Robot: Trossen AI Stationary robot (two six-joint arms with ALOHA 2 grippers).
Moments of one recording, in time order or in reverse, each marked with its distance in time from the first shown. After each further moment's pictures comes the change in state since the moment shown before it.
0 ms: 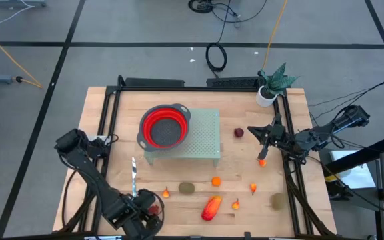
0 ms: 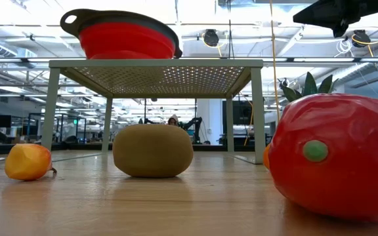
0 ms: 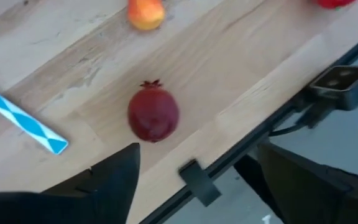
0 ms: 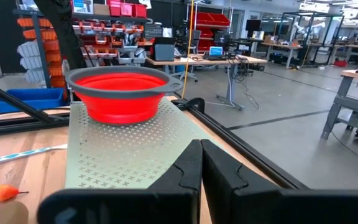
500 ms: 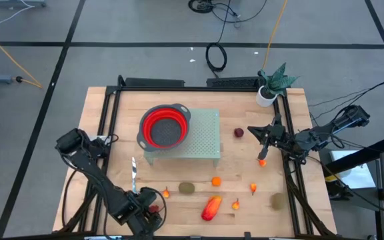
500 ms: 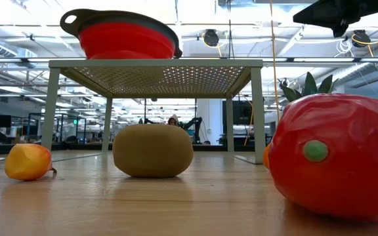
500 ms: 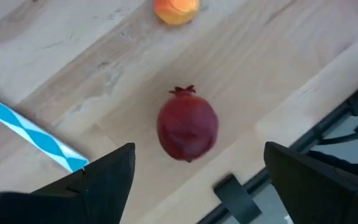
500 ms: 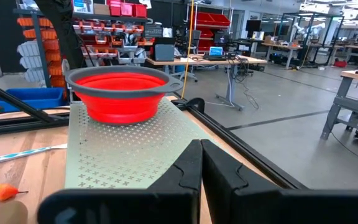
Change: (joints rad) left arm 0.024 0.000 -0.133 0.074 0.042 0.061; right arm 0.000 0.000 0.000 0.000 0.000 -0.004
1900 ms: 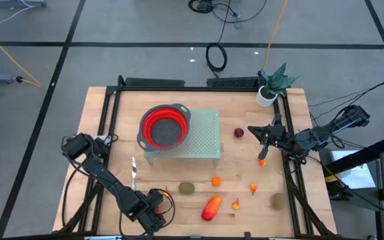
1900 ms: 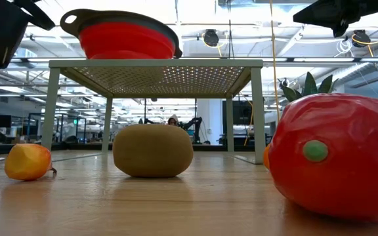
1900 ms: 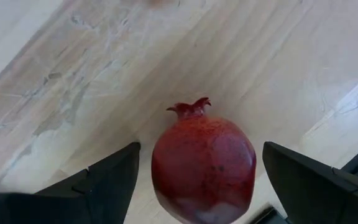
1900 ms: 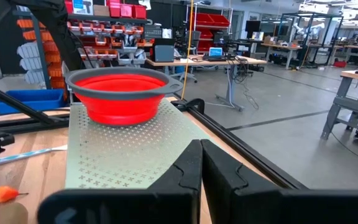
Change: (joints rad) left arm 0.054 0.108 -0.137 0.274 0.105 0.165; right arm 0.000 0.000 0.000 0.010 0.002 0.000
